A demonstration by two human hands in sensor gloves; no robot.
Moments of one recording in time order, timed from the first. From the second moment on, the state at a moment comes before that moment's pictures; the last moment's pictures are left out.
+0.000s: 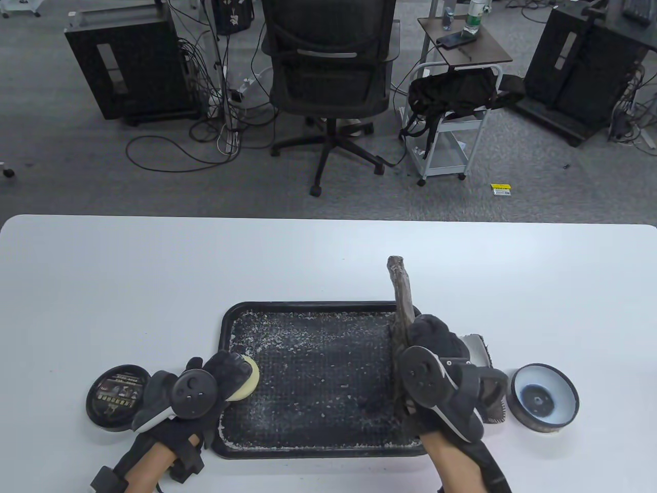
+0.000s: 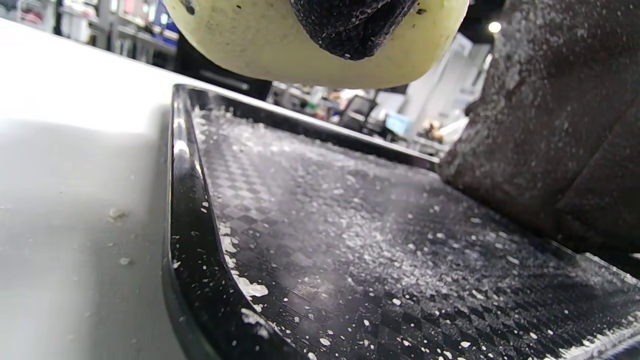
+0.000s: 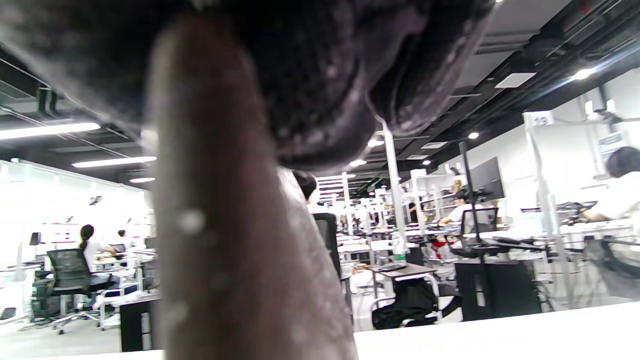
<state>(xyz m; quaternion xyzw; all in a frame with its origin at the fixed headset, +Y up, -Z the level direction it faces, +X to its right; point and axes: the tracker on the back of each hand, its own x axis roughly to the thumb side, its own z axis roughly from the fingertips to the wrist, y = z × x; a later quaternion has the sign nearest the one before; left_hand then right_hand) -0.229 -0.745 -0.306 -0.04 -0.18 0.17 0.97 0.124 -0.572 -0.289 0.03 -0.24 0.97 0.06</state>
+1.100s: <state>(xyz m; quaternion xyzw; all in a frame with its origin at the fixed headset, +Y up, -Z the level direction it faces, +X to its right) -0.249 -0.744 -0.312 -0.02 -0.14 0.20 0.97 -0.071 -0.743 -0.315 0.26 0.00 0.97 0.01</state>
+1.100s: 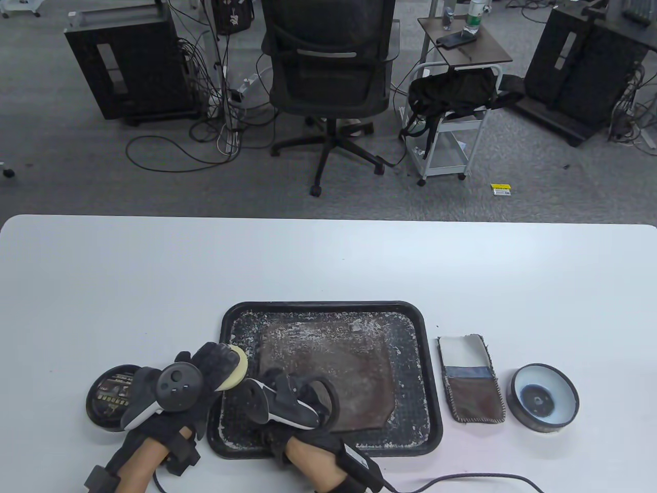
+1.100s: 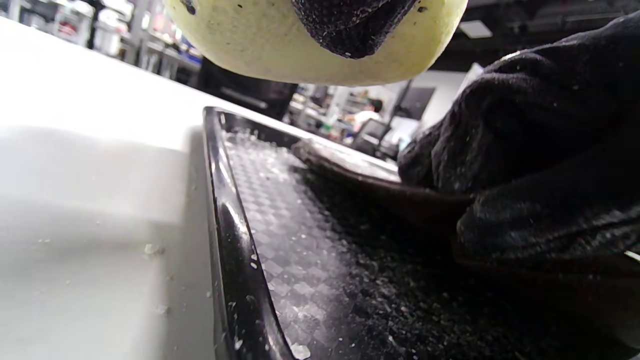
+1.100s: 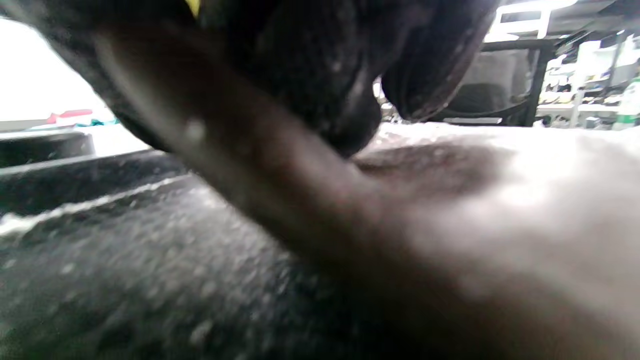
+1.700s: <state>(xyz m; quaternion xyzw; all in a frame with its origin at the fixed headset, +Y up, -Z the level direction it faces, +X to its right) -0.252 -0.744 -0.313 -0.02 -0.14 0.20 0.97 -0.019 -0.723 -0.319 0.27 0.02 0.96 0.08</state>
